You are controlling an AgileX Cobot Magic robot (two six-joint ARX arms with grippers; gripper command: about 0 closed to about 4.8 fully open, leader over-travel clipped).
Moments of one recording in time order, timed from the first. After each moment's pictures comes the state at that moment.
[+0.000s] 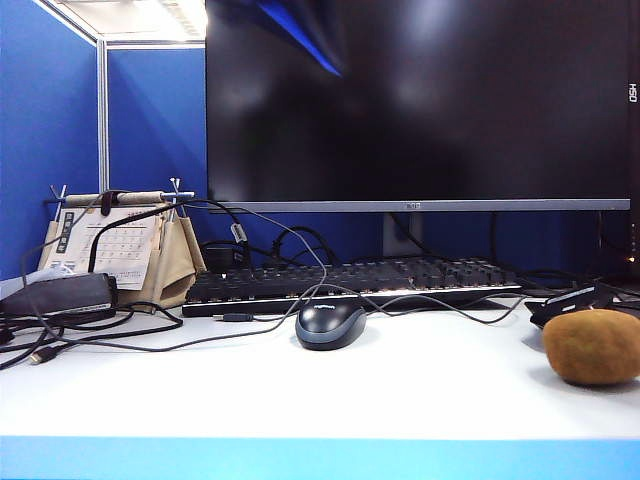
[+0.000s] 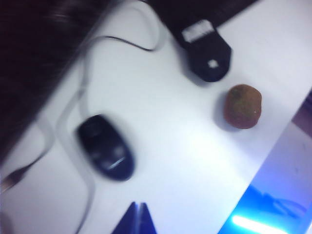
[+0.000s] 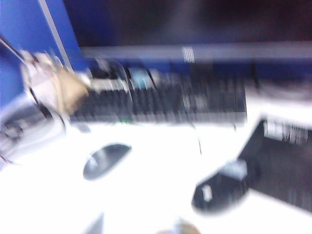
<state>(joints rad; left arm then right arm) -0.65 1.78 1.98 -1.10 0.24 0.19 0.15 0.15 0.40 -0.40 -0.24 0.14</state>
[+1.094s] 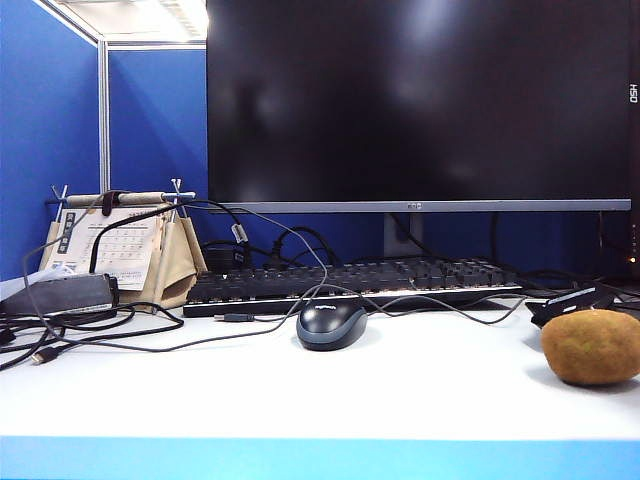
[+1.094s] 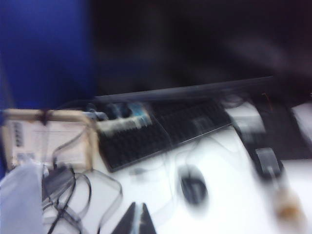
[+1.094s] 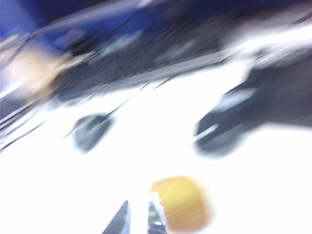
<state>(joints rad) -0.57 0.45 1.02 -0.68 -0.18 -0.14 0.15 0.00 0.14 -0.36 -0.21 0.33</state>
